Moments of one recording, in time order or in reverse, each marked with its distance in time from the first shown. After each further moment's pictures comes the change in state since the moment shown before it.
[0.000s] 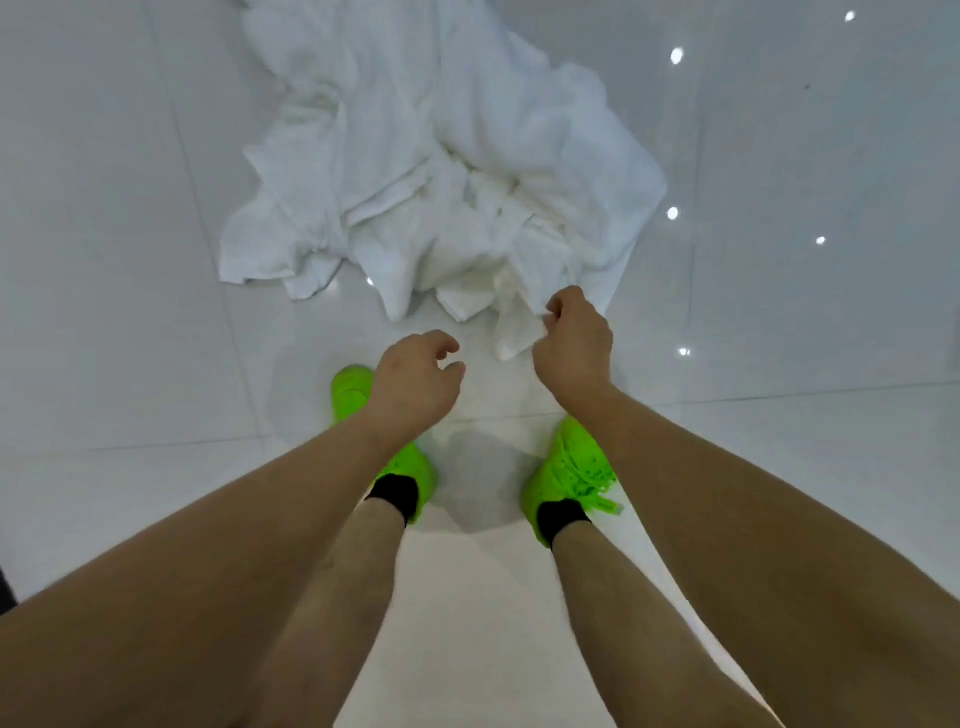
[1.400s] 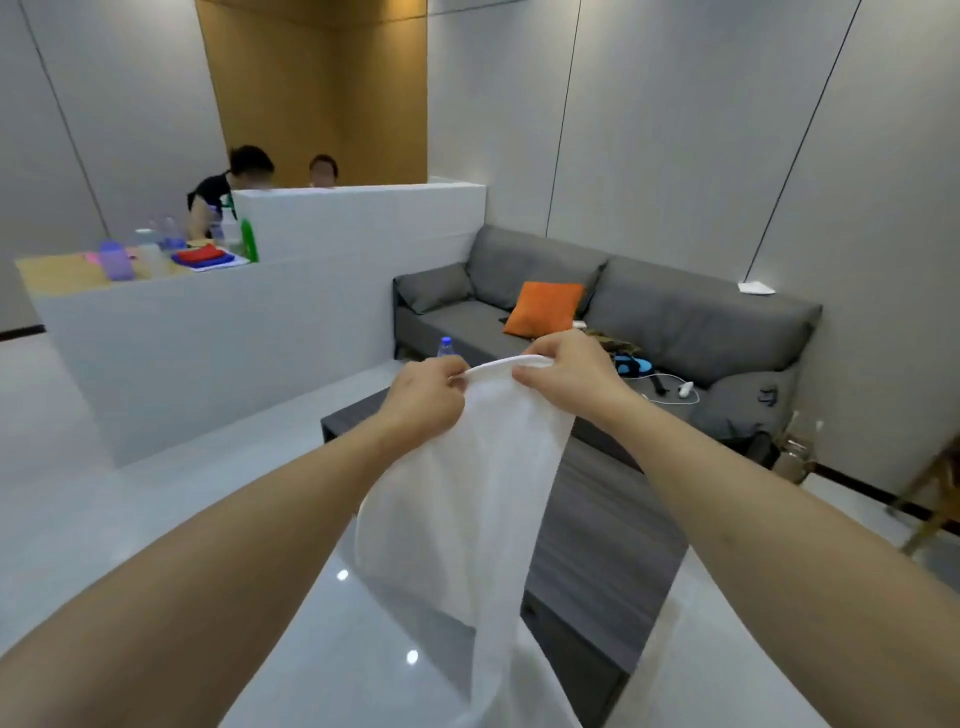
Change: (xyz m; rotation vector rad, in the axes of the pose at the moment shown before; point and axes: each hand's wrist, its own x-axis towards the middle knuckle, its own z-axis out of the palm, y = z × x) left_hand -0.509 0.879 -0.165 0.217 0.363 1.394; right_hand -0.350 0.018 -0.994 0.127 1.001 -0.214
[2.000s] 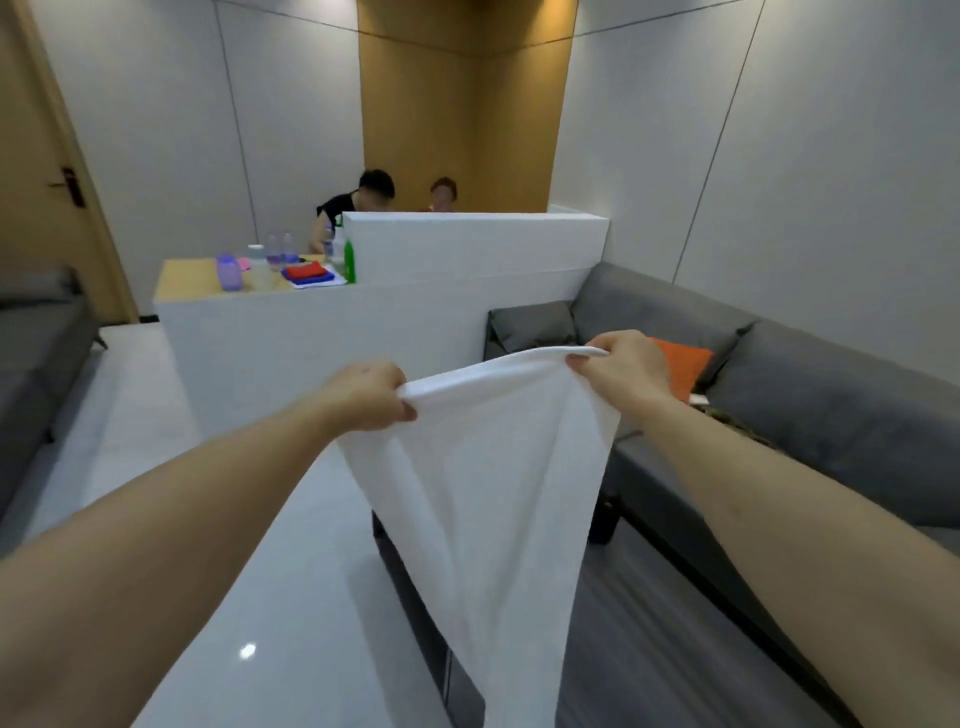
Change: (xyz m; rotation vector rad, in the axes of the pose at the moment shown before) left_hand 0.268 -0.090 -0.044 0.467 -0.092 -0.382; right_hand 0.357 0.094 0.020 -0.076 0.028 -0.045
